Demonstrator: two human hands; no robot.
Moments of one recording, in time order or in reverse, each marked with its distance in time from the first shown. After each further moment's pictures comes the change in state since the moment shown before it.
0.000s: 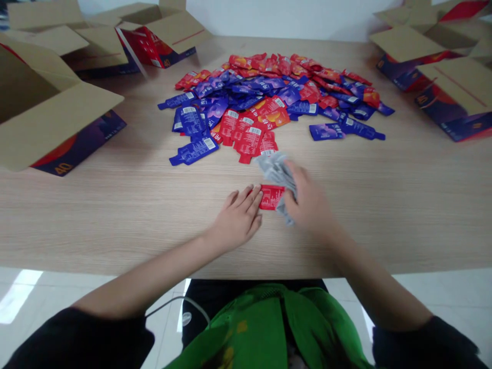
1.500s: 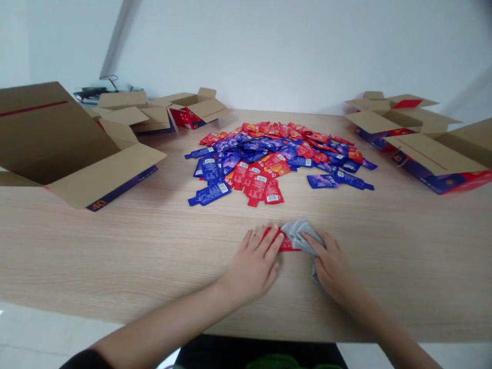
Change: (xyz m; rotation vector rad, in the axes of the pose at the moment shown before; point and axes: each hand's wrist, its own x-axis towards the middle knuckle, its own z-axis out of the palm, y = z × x) left_hand 0.004 0.016 -0.008 0.008 0.045 -0.028; right_hand -0.054 0.063 0.009 -0.323 0.006 -0.046
